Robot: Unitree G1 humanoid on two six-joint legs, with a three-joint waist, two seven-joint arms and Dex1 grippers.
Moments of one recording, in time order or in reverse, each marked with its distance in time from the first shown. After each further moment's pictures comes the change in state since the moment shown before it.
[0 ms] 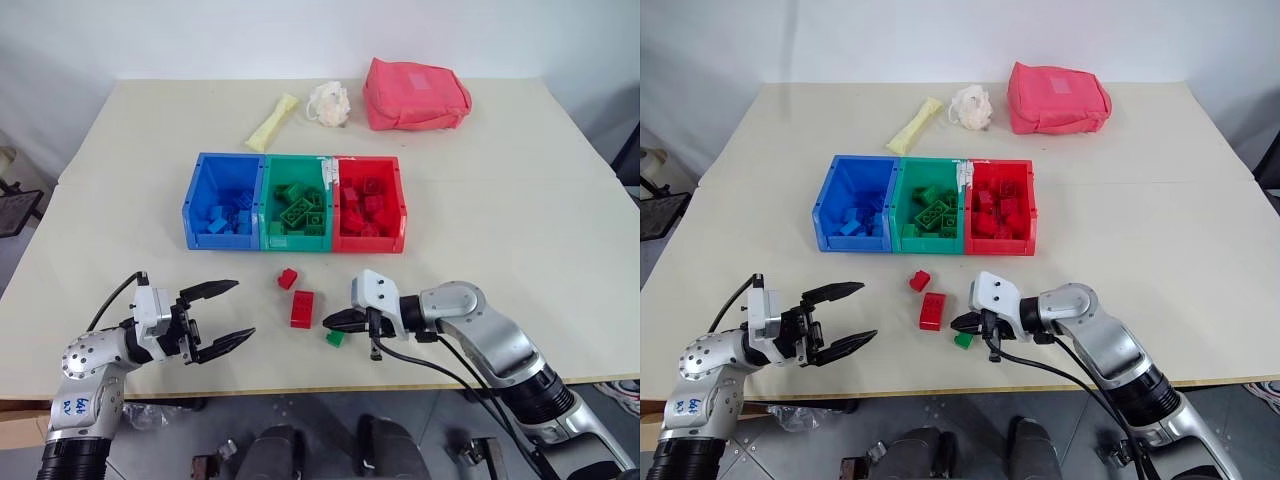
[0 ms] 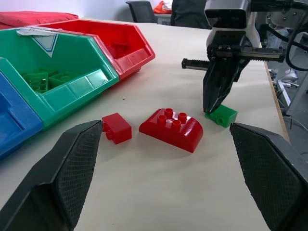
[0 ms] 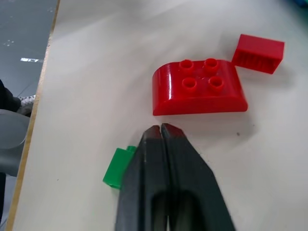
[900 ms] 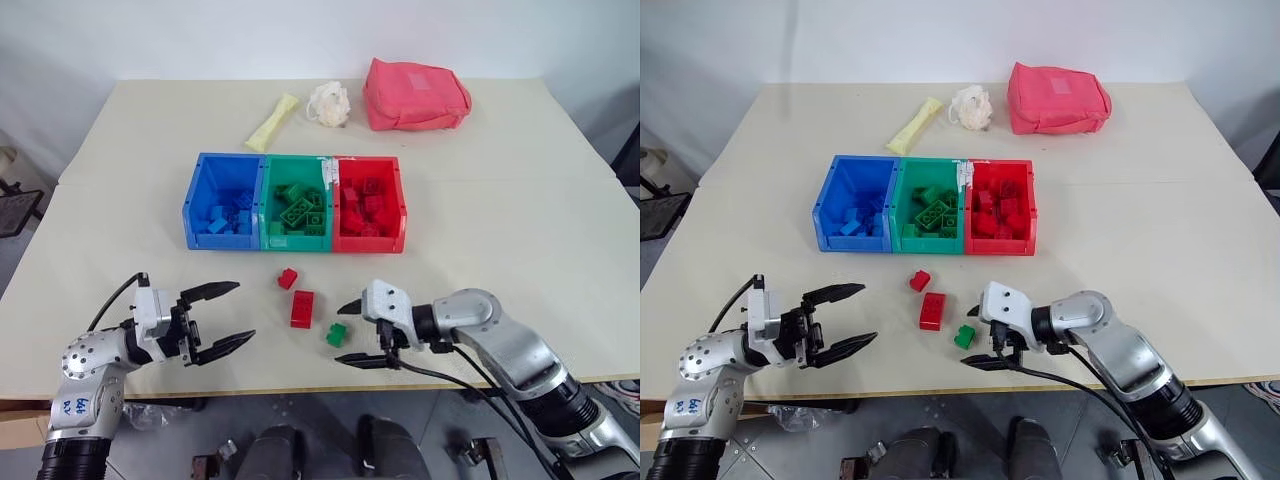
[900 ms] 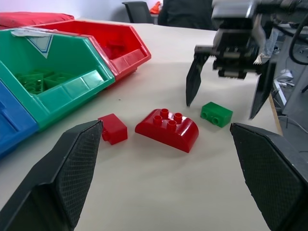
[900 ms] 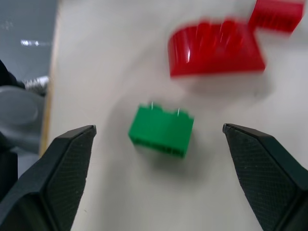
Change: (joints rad) left arm 0.011 0.004 -0.002 0.001 -0.002 -0.001 -0.043; right arm 0.052 -0.075 0.011 -0.082 -0.014 0.067 -0.021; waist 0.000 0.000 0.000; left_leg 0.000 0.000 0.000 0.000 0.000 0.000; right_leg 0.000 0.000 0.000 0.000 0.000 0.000
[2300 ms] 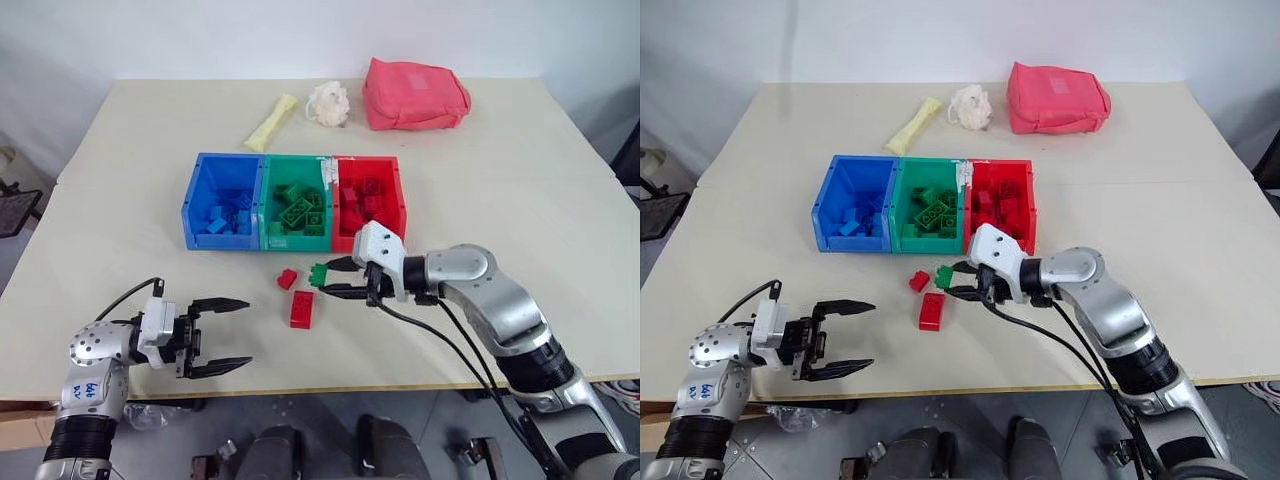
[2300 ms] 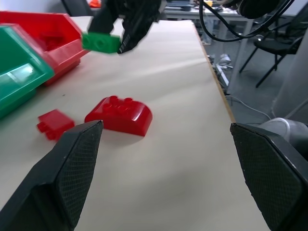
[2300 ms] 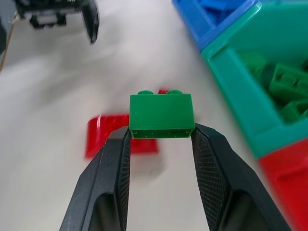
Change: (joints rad) left arm -0.126 0.018 -0.061 0.213 0.007 -0.122 -0.245; right arm -0.256 0.144 -0.094 0.147 0.032 -0.003 -0.050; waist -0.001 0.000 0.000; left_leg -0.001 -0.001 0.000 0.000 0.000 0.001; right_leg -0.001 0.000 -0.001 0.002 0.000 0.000
